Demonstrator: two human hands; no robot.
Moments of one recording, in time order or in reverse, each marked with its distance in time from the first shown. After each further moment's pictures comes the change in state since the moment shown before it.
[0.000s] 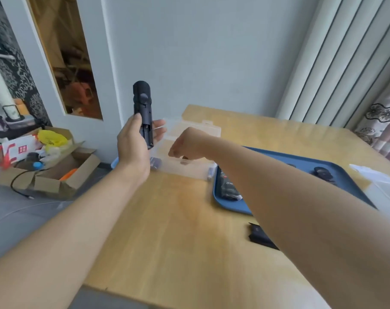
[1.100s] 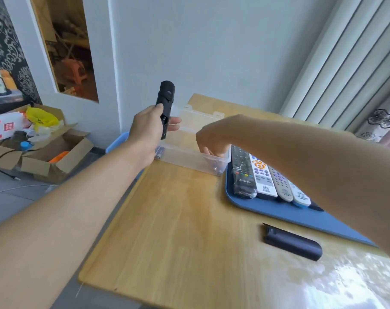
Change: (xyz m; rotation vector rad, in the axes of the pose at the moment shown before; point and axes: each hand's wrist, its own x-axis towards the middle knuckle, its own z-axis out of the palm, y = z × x) left_hand 0.035 -0.005 -0.011 0.353 -0.123 -0.143; right_hand 0.016 -0.001 -0.021 -1.055 -0.444 -0.098
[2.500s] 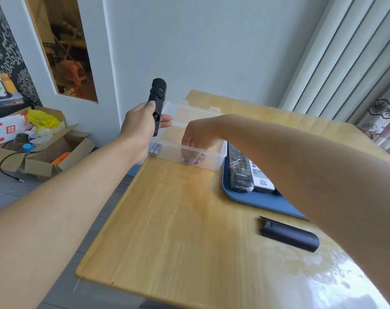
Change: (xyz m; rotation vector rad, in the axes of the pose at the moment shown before) left_hand 0.011 -0.007 -0.008 0.031 -0.003 0.012; right_hand 0.013 0.000 0.010 0.634 0.137 -0.119
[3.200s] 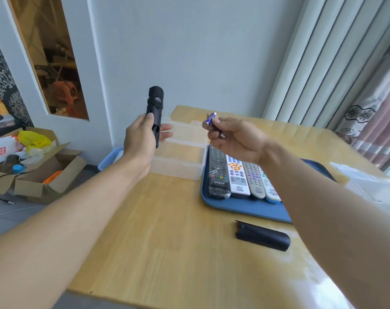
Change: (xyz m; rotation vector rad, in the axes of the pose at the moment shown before) left_hand -0.035 0.014 0.048 -0.058 0.051 0.119; right_hand -0.096 0.070 0.028 1.765 0.254 -0.498
